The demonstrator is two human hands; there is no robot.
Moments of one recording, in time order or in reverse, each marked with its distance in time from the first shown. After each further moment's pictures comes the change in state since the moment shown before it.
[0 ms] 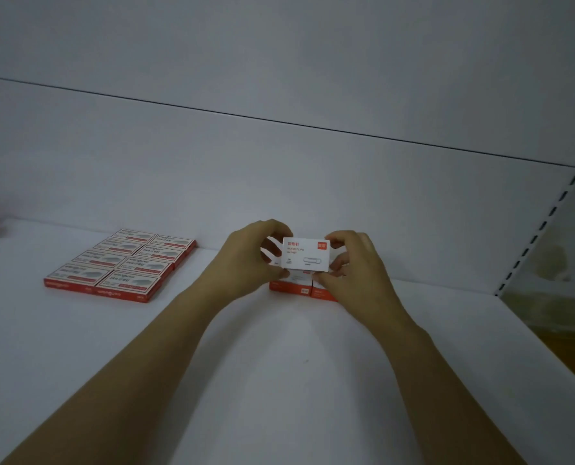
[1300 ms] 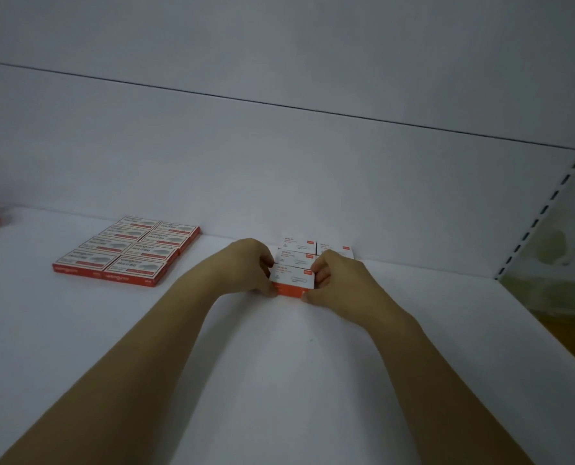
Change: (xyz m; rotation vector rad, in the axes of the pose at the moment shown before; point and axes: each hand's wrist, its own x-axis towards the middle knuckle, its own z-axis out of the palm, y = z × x) left_hand -0.006 -0.013 -0.003 0.175 -0.391 -0.357; right_hand -0.016 -0.011 0.009 -0.084 -0.407 0.235
